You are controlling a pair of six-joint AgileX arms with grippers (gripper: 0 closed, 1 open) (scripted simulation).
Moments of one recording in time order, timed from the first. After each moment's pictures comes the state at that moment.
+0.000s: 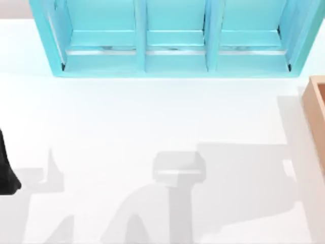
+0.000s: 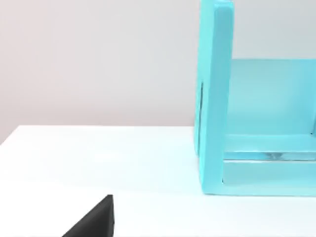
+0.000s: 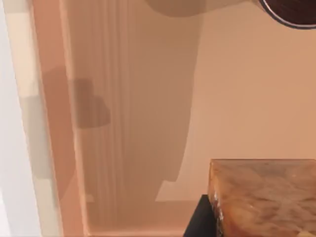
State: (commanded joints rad) left arm 0.00 0.00 0.00 0.00 0.00 0.00; right arm -0.19 1.67 1.40 -1.31 0.04 -0.18
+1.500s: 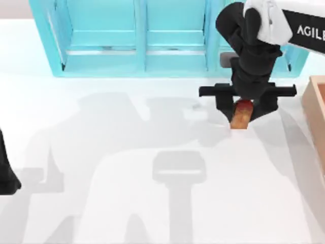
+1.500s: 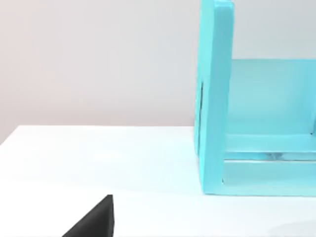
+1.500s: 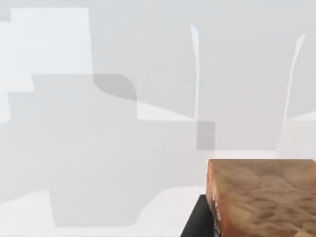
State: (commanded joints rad) left arm 0.00 0.00 0.00 0.00 0.00 0.00; right arm 0.42 2.26 1.80 -1.11 0.00 0.44
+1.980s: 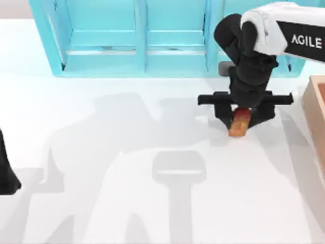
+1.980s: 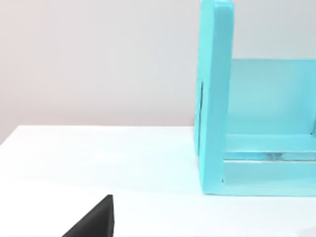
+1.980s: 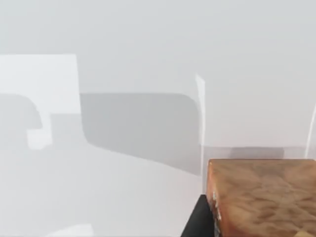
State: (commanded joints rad) left arm 0.00 0.00 0.00 0.00 0.00 0.00; right arm 0.42 2.29 1.75 -1.04 0.00 0.44
